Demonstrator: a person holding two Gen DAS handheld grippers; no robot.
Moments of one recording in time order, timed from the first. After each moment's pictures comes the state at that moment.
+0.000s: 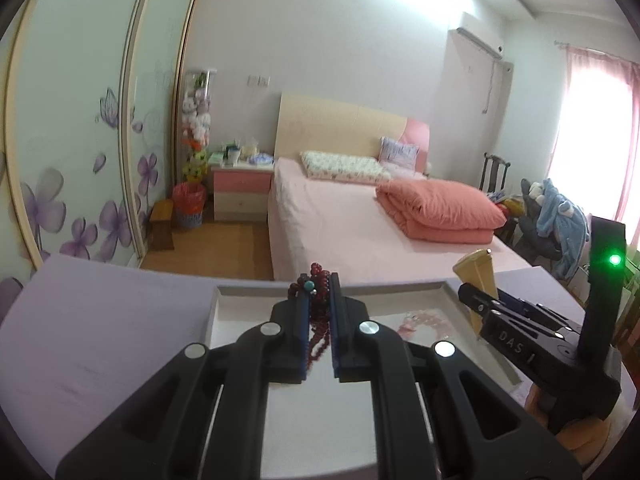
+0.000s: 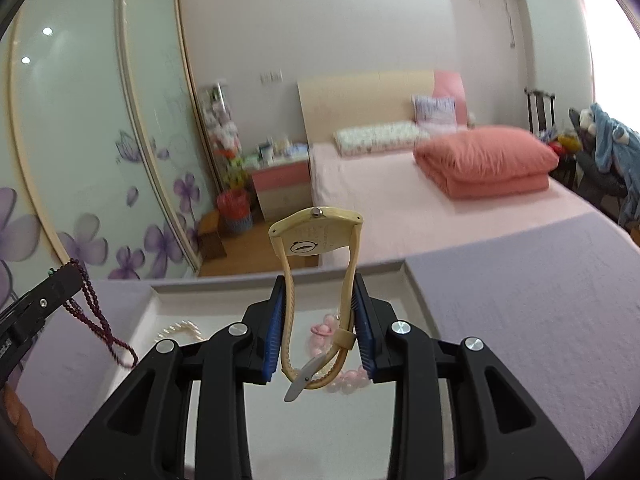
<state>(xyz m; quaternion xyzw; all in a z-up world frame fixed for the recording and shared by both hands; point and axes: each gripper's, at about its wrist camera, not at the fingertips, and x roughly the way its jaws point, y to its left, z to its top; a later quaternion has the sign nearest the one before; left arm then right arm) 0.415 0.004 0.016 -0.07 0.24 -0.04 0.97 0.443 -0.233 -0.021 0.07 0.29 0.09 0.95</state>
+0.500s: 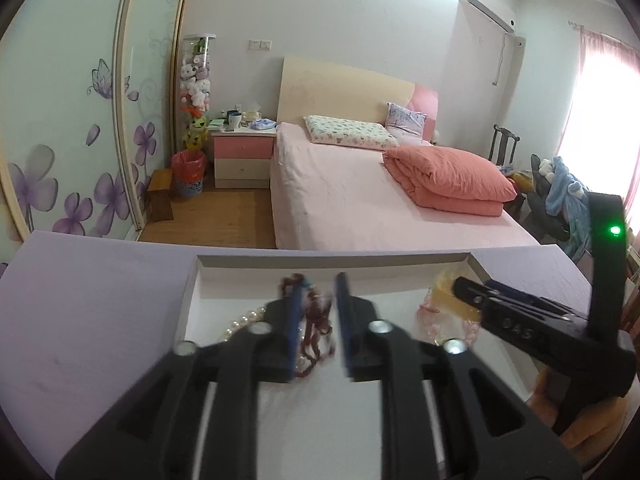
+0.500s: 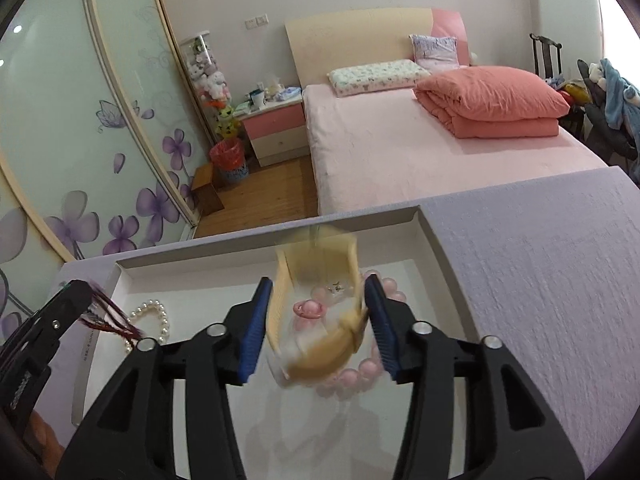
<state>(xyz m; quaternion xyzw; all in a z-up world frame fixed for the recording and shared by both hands) 0.453 0.001 -0.023 -0.07 0.30 -0.04 0.95 0.470 -0.235 -0.040 0.09 0.36 0.09 0.93</state>
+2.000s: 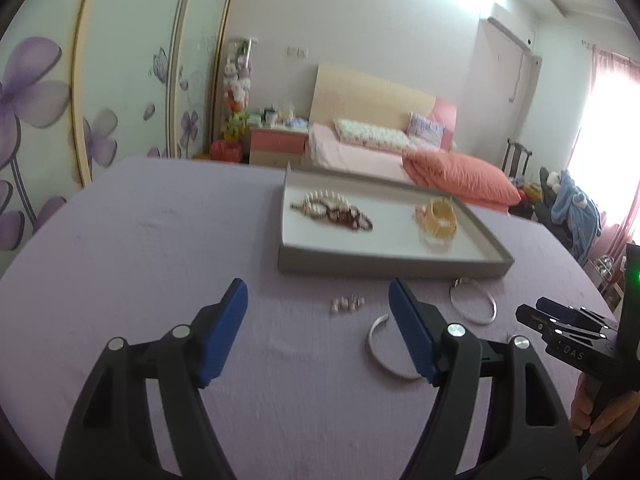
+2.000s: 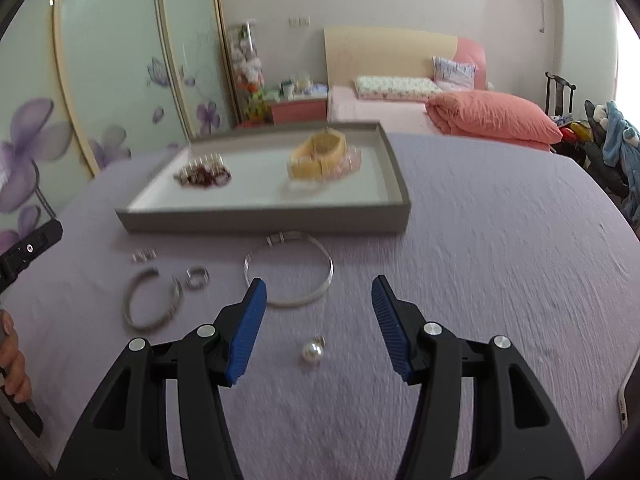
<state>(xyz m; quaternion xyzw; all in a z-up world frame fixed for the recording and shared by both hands) 0.231 0.033 -0.037 -0.09 0.29 0.00 0.95 0.290 -0.270 -0.064 0.00 0.36 0.13 0.92</state>
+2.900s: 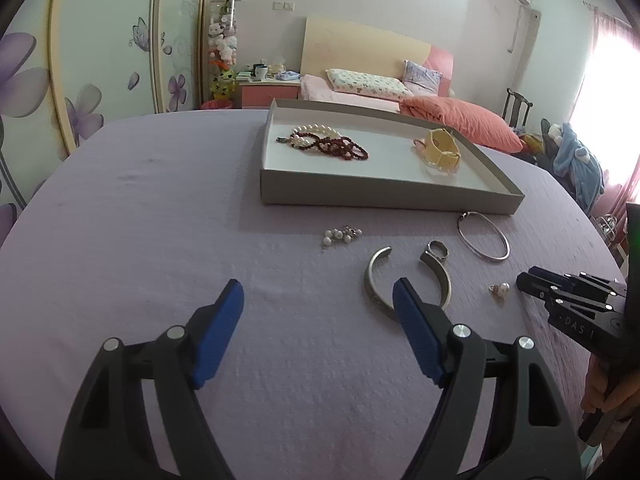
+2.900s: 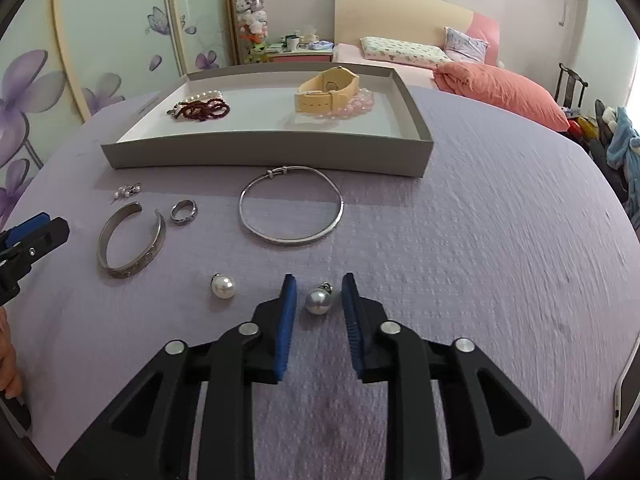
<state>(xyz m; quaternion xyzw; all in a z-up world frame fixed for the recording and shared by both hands) 0.239 0.012 -0.073 -0.06 0.38 -0.01 0.92 0.285 -0.256 -0.085 -0.05 0.42 0.13 0.90</state>
